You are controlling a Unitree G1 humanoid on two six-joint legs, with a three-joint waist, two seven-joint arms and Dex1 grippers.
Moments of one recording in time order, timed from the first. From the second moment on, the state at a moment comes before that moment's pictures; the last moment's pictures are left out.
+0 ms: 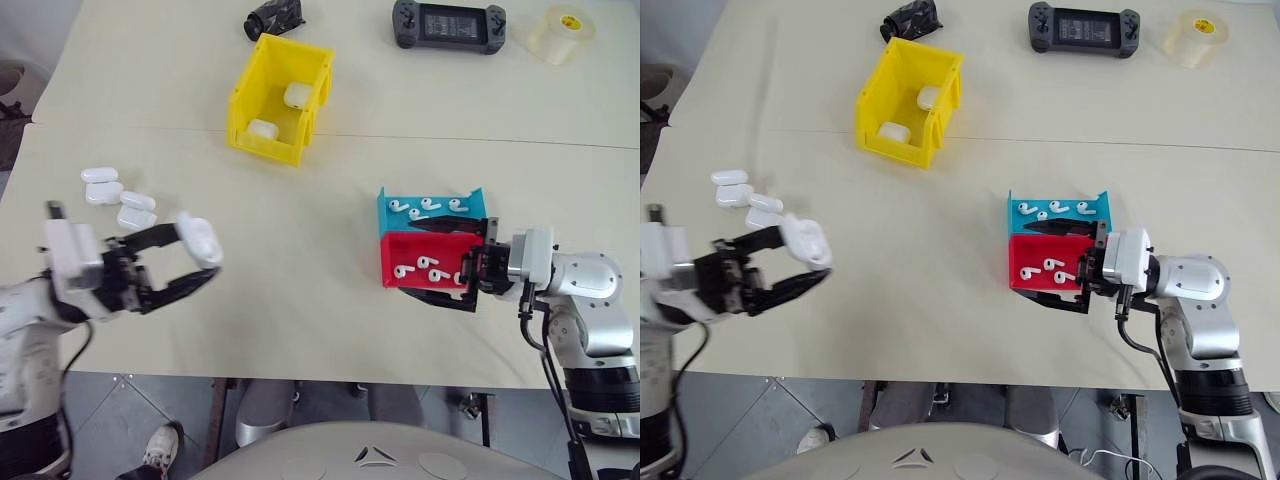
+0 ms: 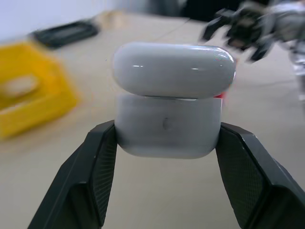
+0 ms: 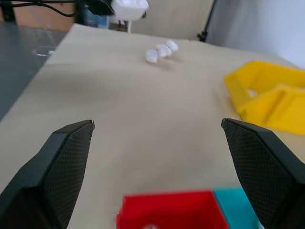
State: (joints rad) left arm 0.07 0.62 0.35 -0.41 -0.62 0.24 -1.16; right arm -0.07 -0.66 -0.11 -0.16 0.54 -0.13 1.29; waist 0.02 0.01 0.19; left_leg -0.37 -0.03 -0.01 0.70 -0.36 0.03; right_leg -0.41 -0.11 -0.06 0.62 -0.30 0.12
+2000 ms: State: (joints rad) left arm -0.25 0.28 -0.18 -0.17 -0.64 0.02 -1.30; right arm -0.11 -1.28 0.10 -0.44 0.13 0.42 1.08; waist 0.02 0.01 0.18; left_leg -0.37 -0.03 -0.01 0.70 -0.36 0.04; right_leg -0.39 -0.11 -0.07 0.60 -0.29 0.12
